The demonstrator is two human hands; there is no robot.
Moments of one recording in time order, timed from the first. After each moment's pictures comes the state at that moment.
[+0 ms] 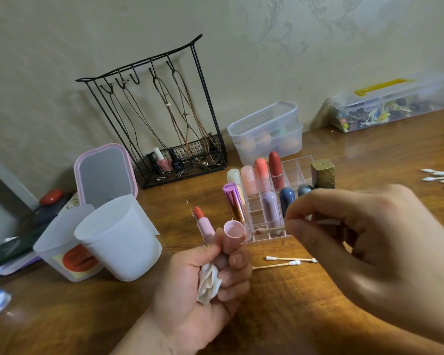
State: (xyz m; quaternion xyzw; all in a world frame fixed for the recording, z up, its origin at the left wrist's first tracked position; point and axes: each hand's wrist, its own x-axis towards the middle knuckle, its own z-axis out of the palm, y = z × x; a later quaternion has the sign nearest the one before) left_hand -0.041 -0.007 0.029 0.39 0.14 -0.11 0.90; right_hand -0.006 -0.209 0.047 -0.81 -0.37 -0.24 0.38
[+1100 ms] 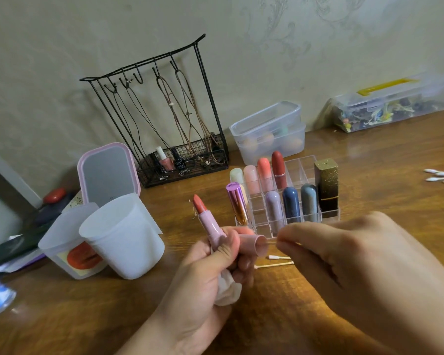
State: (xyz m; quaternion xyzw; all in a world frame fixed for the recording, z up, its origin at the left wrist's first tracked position) left_hand -0.046 -0.014 0.024 0.60 0.09 -0.01 0.80; right_hand -0.009 -0.195 0.032 -0.84 -0.38 -0.29 0.25
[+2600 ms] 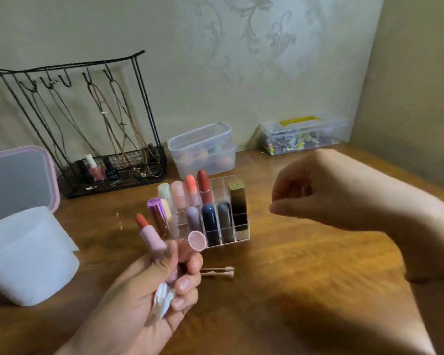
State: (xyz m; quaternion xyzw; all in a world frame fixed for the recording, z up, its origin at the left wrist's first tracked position) left_hand -0.026 -0.039 0.014 0.34 -0.05 -0.20 0.92; right_hand 0.036 -0.286 0.108 -0.93 -0.27 -0.04 0.23
